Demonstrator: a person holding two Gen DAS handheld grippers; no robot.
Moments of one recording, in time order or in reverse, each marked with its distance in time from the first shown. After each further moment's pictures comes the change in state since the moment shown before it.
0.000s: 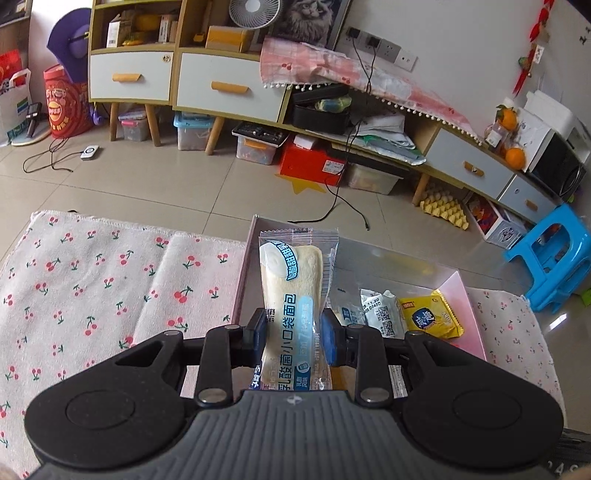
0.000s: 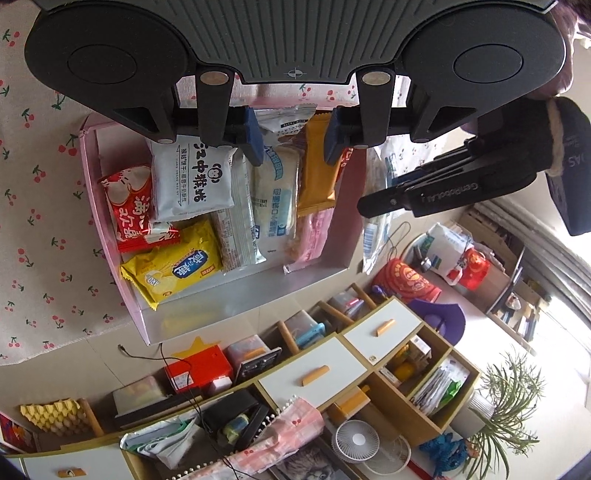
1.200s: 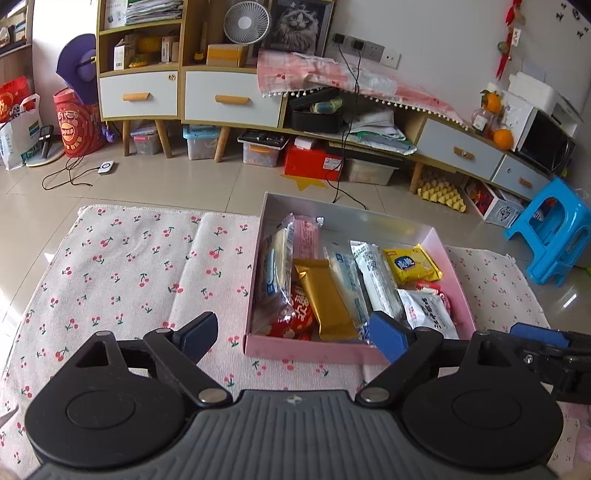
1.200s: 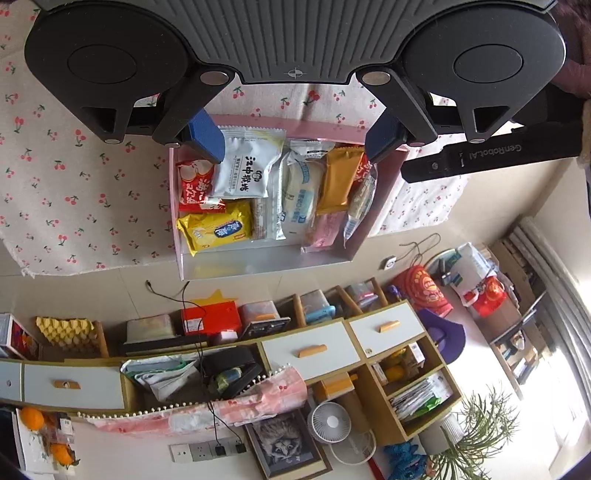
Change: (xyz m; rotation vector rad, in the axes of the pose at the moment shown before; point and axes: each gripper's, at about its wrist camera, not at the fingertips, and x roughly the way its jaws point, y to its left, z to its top) left arm -0.071 -0.010 -0.037 0.069 -0.003 0.042; right arm -0.076 0.034 -0.022 -0.263 -0.083 -0.190
